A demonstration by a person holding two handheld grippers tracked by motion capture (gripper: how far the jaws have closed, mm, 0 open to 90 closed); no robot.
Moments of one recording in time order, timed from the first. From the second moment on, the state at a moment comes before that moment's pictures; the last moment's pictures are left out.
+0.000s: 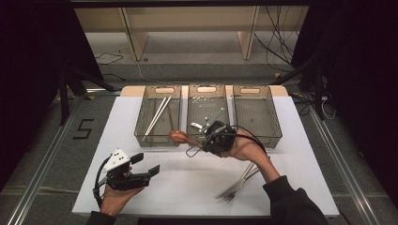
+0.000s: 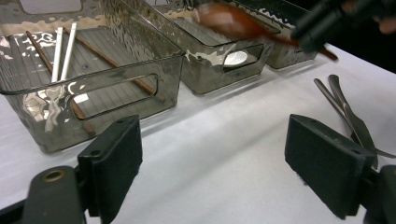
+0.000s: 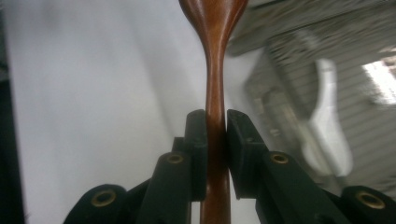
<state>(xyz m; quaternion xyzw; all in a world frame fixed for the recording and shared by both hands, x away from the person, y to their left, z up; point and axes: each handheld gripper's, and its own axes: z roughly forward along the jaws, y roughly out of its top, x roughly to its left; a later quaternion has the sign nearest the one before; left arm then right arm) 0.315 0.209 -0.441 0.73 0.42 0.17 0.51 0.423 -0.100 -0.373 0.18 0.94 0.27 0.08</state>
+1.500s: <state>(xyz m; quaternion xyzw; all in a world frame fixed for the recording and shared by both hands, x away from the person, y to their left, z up) 0.314 0.211 -0.440 0.73 0.42 0.17 0.52 0.541 -0.105 -0.384 0.39 0.88 0.23 0.10</state>
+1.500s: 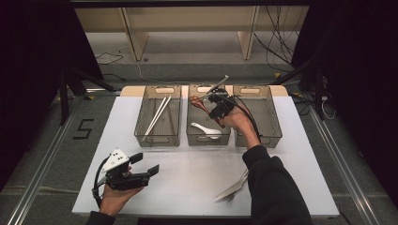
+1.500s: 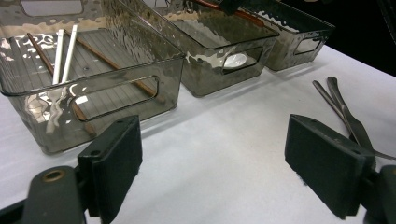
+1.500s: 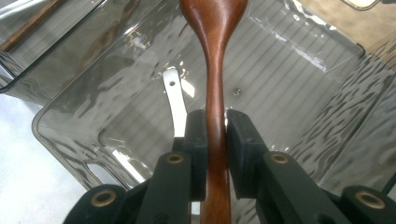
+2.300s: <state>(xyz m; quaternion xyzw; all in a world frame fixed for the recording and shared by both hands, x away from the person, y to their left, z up) 0.315 0.211 -0.440 0.73 0.42 0.17 0.52 0.543 -0.096 -0.398 0.40 0.89 0.20 0.09</state>
